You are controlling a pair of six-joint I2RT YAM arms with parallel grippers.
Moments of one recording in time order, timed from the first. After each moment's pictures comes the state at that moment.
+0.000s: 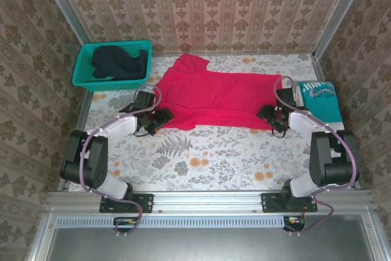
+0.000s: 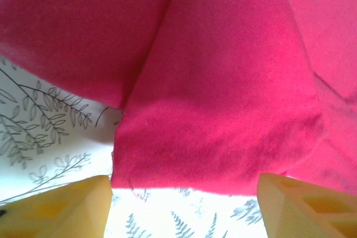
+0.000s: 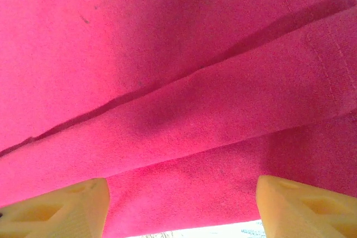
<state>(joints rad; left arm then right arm) -0.34 1.53 0.82 -0.34 0.25 -0.90 0.00 1.51 0.80 -0.37 -0.09 0.66</state>
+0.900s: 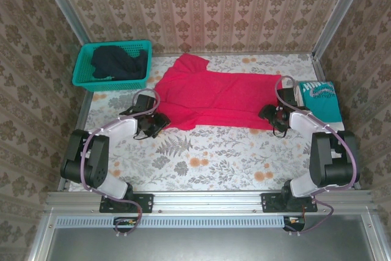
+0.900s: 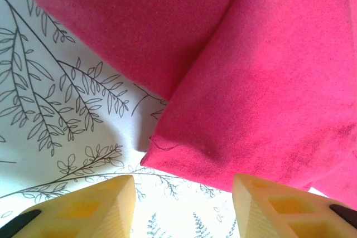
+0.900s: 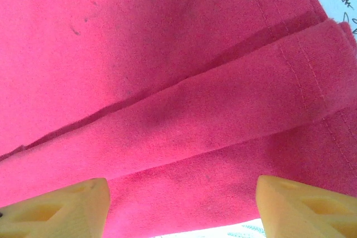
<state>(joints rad) -0.34 1.52 0.77 -0.34 0.23 -0.95 -0.01 1.50 0.80 -0.38 -0.06 0.65</state>
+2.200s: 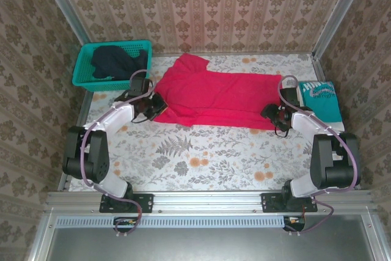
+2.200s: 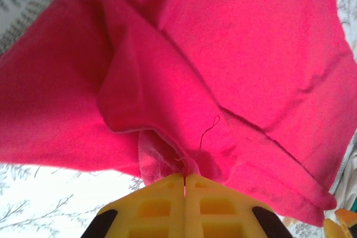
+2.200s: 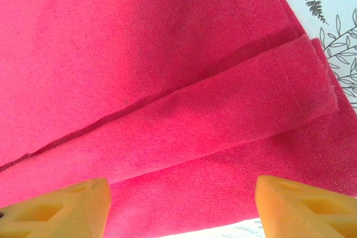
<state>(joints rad) -0.28 1.57 1.02 -0.39 0.33 -0.90 -0.03 1.48 0.80 -0.38 -0.06 0.65</state>
